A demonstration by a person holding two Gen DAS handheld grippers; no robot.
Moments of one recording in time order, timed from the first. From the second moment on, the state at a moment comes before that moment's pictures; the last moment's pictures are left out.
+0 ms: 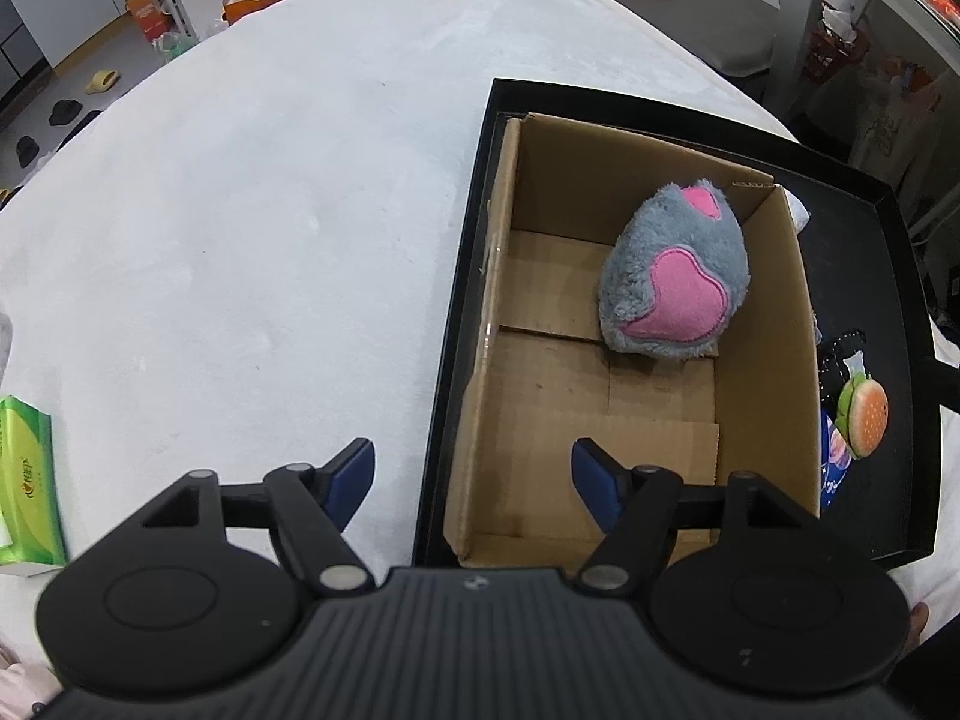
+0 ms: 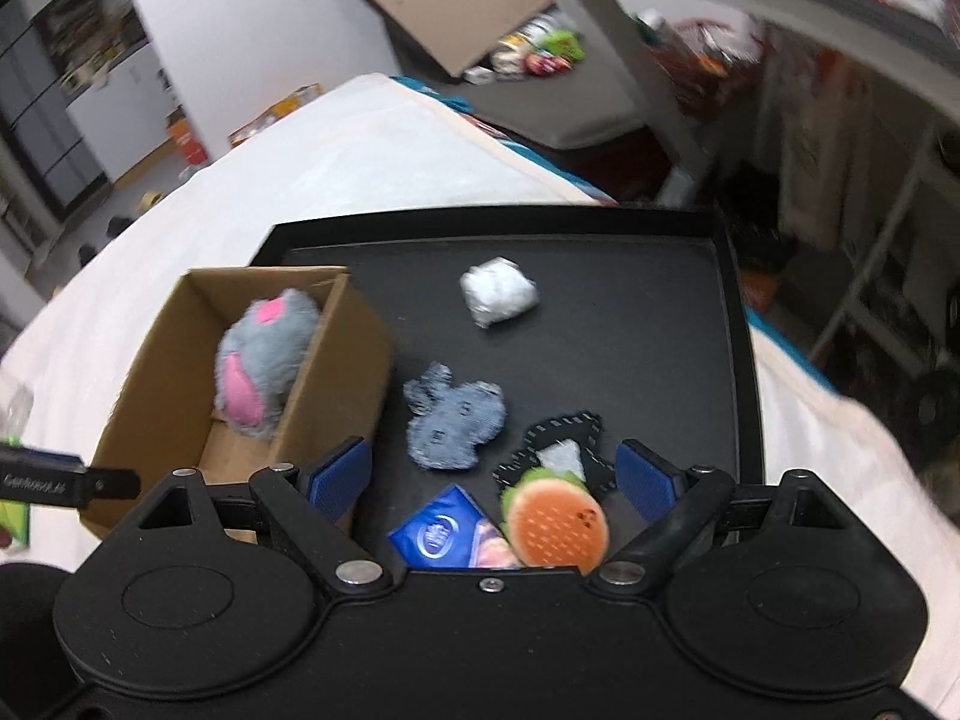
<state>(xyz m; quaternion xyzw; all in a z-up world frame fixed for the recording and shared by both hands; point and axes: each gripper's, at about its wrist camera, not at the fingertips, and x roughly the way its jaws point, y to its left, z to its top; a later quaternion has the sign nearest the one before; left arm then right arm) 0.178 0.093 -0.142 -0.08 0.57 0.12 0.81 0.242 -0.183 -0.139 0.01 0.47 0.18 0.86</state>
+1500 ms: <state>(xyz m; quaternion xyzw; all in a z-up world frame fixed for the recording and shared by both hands) 0.202 0.068 -0.154 -0.05 0.59 0.13 0.79 0.262 -0.217 -0.197 0.11 0.55 0.16 0.81</state>
